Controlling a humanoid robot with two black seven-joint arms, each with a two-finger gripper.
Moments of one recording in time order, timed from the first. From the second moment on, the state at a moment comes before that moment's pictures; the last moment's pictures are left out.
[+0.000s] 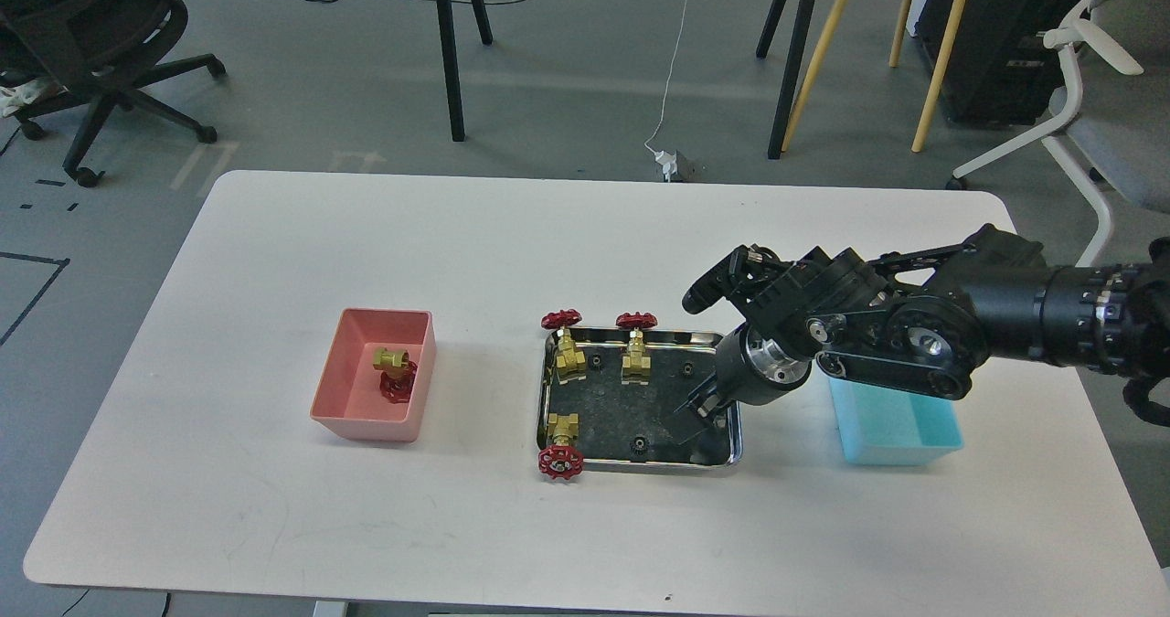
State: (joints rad) left arm -1.24 0.79 -0.67 -0.84 0.76 -0.35 -0.41; right arm 1.31 -0.17 -0.50 1.00 -1.29 0.49 0.16
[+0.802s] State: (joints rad) left arm -1.28 0.80 -0.67 -0.80 0.75 -0.34 -0.42; right arm 1.27 -0.09 -0.56 0.88 -1.29 0.49 0.16
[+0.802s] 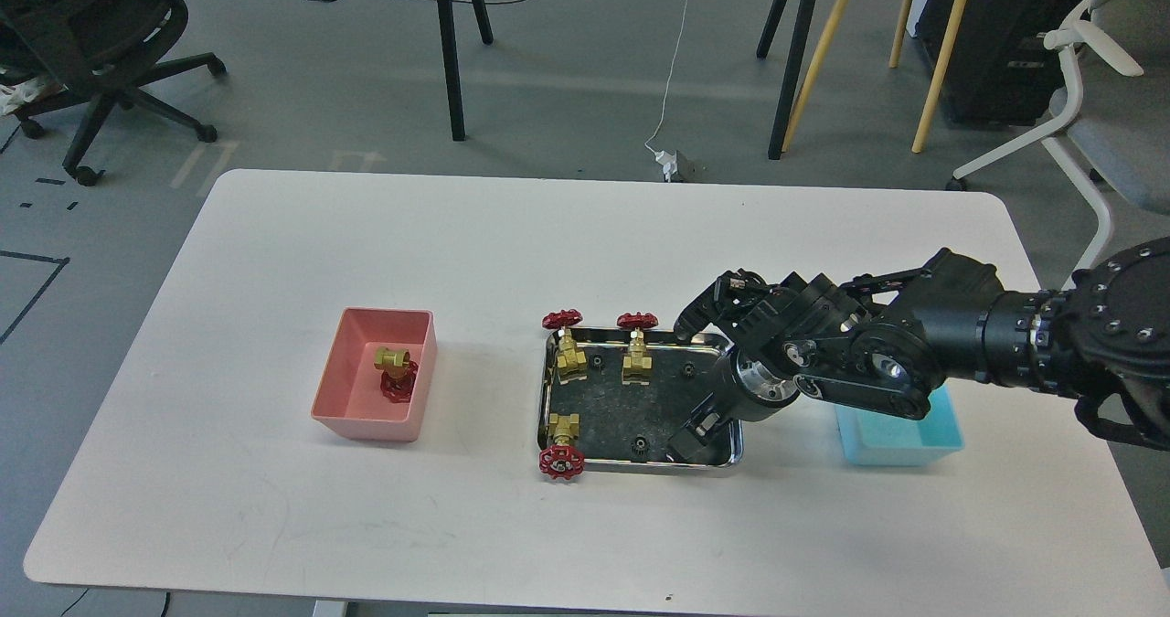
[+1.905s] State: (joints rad) left arm -1.28 0.82 -0.68 -0.79 0.75 -0.34 -0.42; right arm 1.30 -0.02 -0.61 0.86 -1.31 0.49 0.15
